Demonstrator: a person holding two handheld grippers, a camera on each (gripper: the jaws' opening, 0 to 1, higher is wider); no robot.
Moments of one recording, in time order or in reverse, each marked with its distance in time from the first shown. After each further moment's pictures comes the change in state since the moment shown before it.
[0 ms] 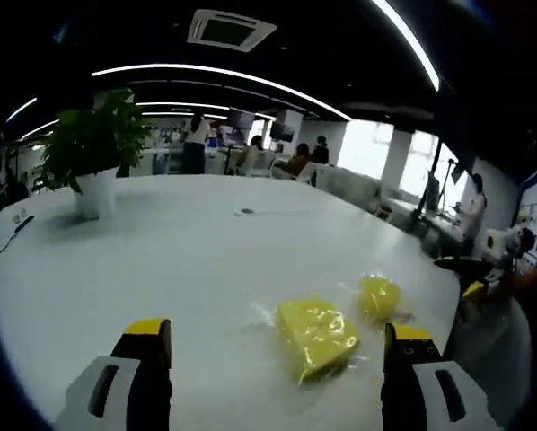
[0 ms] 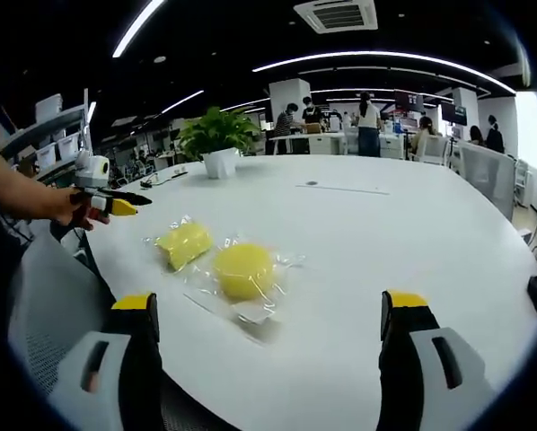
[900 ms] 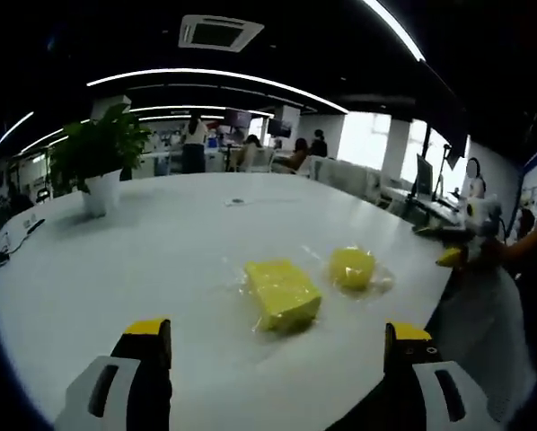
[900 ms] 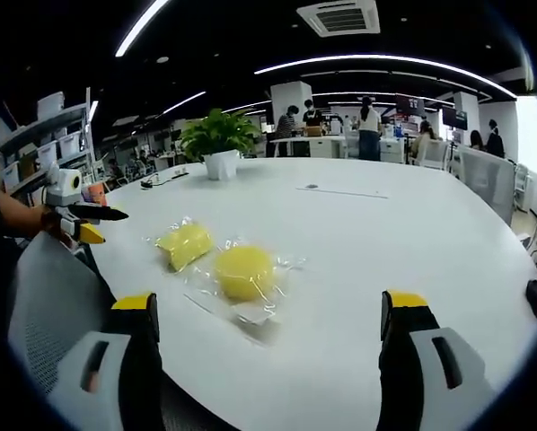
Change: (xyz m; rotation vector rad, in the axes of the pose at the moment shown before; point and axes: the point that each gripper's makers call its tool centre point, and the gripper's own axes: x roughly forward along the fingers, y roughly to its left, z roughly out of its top) left arm -0.031 -0.028 -0.032 0.034 -0.008 0.067; right arm -0.002 0.000 0.002 -0.017 -0.013 -0.004
